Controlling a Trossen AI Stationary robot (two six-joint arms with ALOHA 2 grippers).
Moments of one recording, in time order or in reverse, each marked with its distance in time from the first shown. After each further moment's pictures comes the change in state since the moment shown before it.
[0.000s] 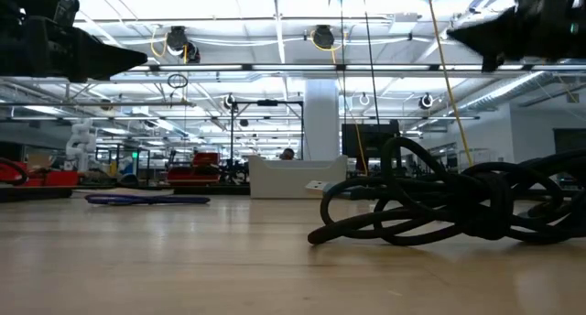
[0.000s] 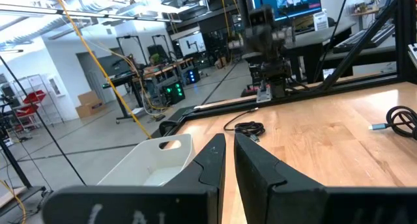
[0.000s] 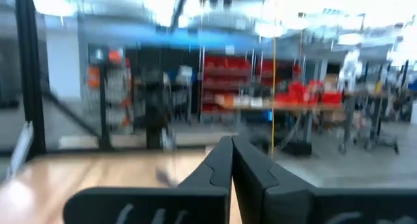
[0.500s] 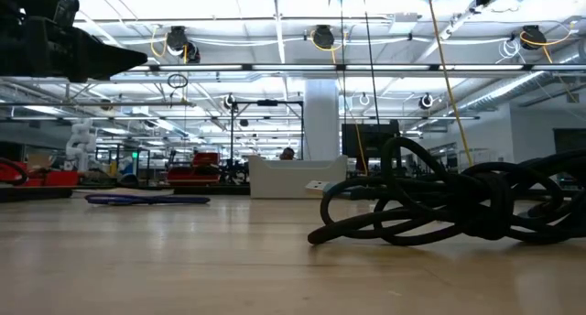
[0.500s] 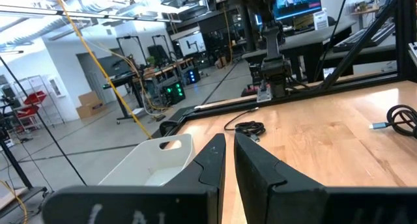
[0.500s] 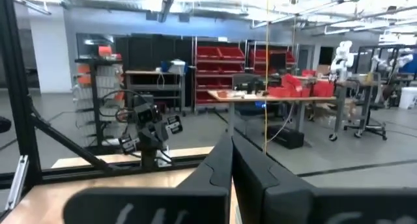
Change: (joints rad) left arm 0.000 0.000 0.000 0.000 0.000 0.006; right arm 0.000 0.381 0.539 -0.255 0.035 0.029
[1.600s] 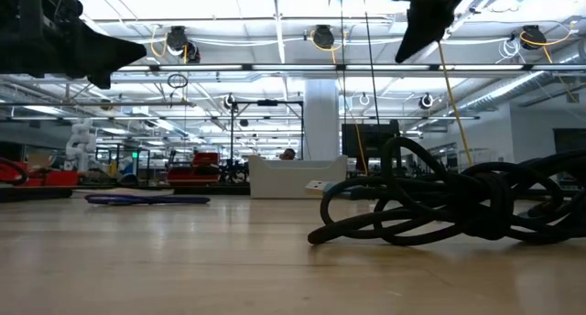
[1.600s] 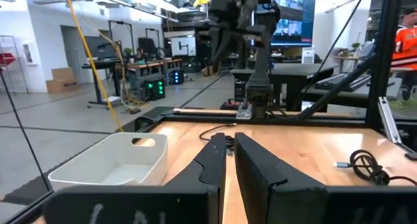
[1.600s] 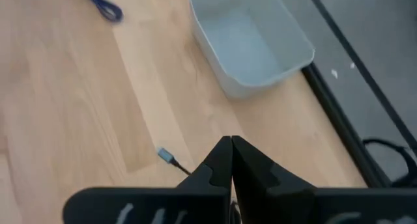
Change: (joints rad) left arm -0.001 0.000 0.000 0.035 0.029 -0.244; right arm -0.167 0.731 0.535 -0.833 0.016 0.113
